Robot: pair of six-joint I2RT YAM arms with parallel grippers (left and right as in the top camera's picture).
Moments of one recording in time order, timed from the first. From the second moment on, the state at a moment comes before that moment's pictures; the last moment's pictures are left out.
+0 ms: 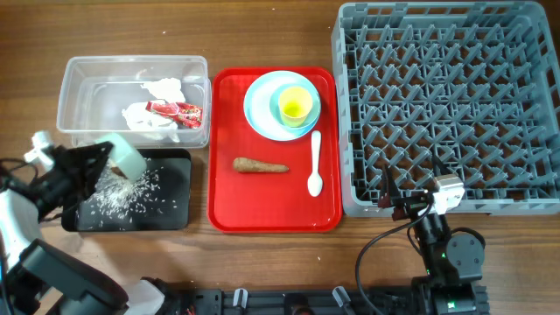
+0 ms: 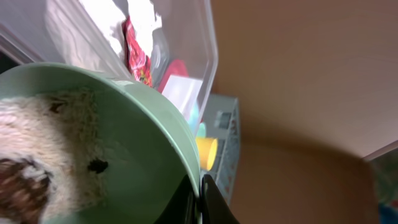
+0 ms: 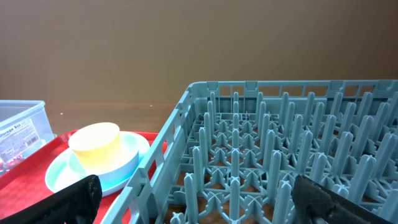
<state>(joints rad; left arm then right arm) 0.89 1.53 0.94 -0.82 1.22 -0.15 0.08 0.02 0.01 0.00 -0.10 0.06</state>
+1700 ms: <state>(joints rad) 1.03 1.48 0.82 -1.20 1.41 0.18 0.08 0.02 0.01 0.00 -0.10 0.06</state>
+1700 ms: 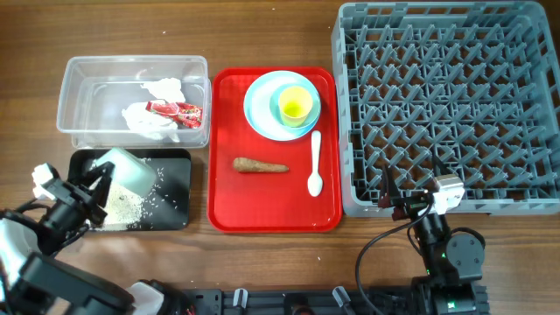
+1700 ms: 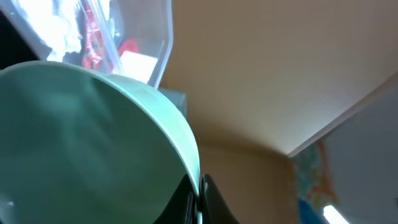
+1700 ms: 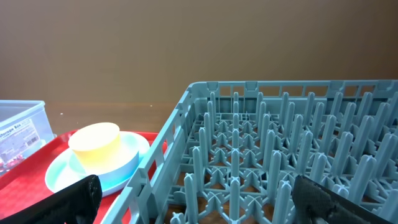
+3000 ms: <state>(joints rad) -0.59 1.13 0.82 -0.82 0.10 -0.83 0.08 0.02 0.01 0.00 -0.10 0.06</state>
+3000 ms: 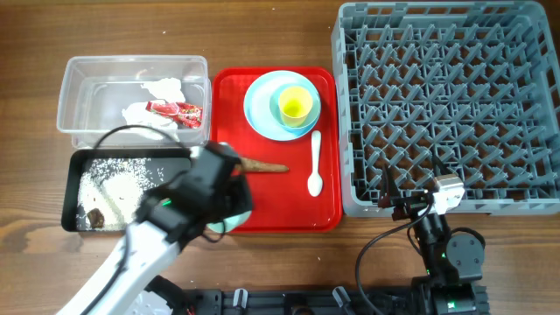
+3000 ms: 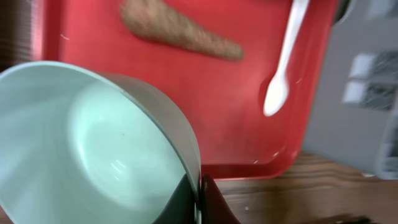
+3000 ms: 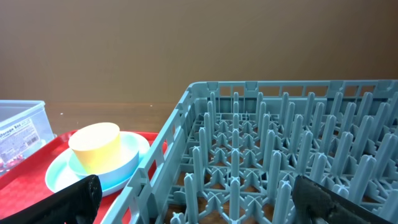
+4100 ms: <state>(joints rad) -0.63 1.47 0.97 -0.61 -0.04 -0.89 0.08 0.02 0.01 0.00 -0.10 0.06</state>
